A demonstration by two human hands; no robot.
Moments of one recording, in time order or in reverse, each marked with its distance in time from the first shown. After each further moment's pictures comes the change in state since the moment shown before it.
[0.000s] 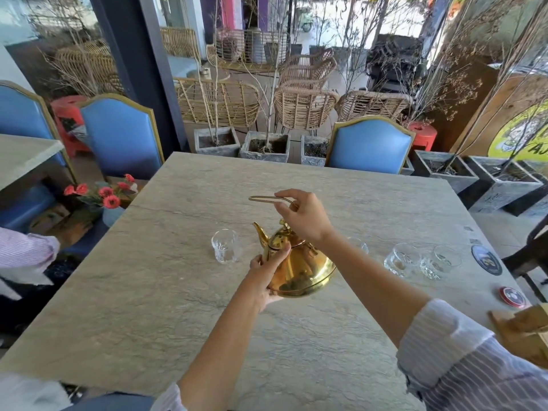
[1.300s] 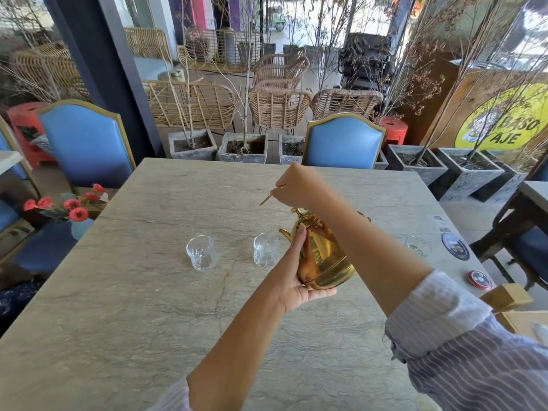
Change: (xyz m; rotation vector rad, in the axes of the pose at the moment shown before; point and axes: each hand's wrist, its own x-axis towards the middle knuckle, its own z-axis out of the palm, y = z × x) left_hand -0.029 -0.005 0.086 -0.147 -0.349 -0.208; right_hand 0.042 -0.016 -0.064 -0.472 -0.174 0.179
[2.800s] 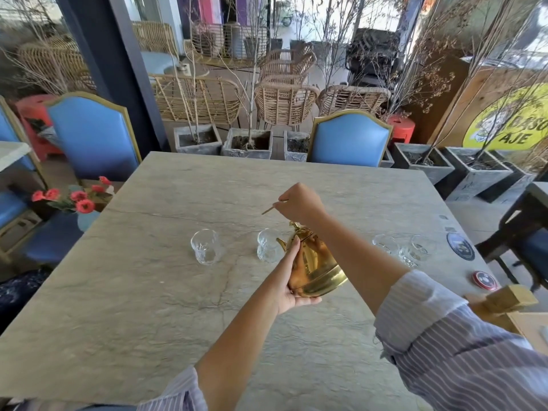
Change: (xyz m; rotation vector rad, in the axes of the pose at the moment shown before) left_hand 0.022 -0.014 -0.034 0.072 0.180 -0.022; right_hand -0.002 0.015 0.049 0.142 -0.025 0.133
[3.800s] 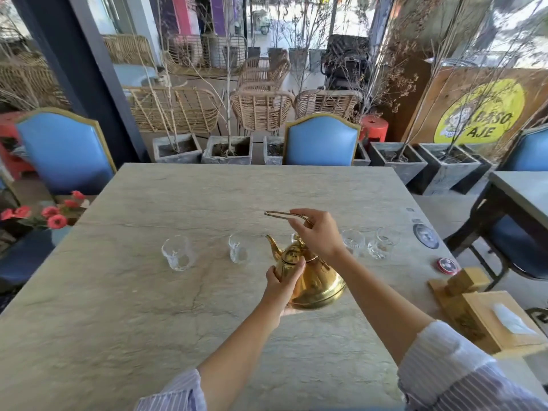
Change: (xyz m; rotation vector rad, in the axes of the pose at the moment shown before) left_hand 0.020 -0.059 0.042 0.313 0.173 0.185; right_hand -0.077 0.111 -0.028 0.380 0.289 -0.103
